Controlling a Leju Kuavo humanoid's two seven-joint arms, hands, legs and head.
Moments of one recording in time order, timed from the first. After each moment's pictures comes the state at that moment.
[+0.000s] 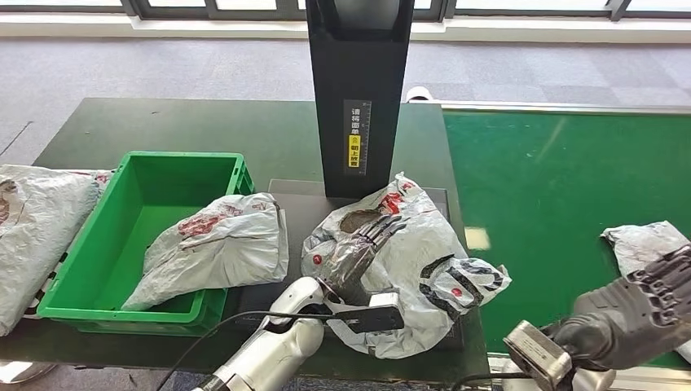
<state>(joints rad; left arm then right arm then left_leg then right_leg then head) -0.42 -0.37 -0.48 -0.70 -0.87 0.27 -0.36 0.06 0.33 -0.01 -1.88 0.62 -0.70 -0.70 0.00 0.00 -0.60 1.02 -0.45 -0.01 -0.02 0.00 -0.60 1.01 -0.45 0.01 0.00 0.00</state>
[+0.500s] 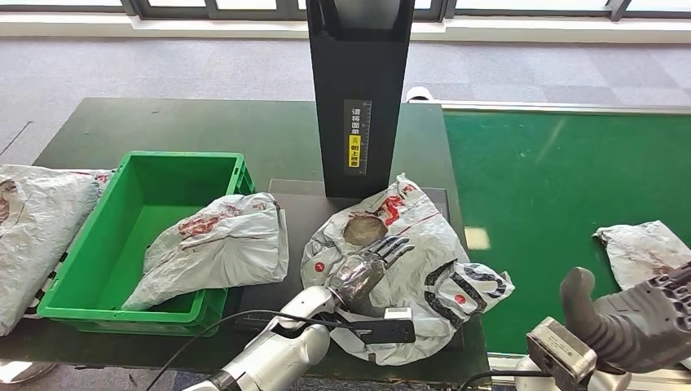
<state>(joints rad) -0.46 -0.37 -0.57 -0.55 -0.90 0.25 -0.28 0.05 0.33 -0.07 -1.89 0.59 -0.70 -0.70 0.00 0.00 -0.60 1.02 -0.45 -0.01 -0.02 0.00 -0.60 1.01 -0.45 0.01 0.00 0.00</state>
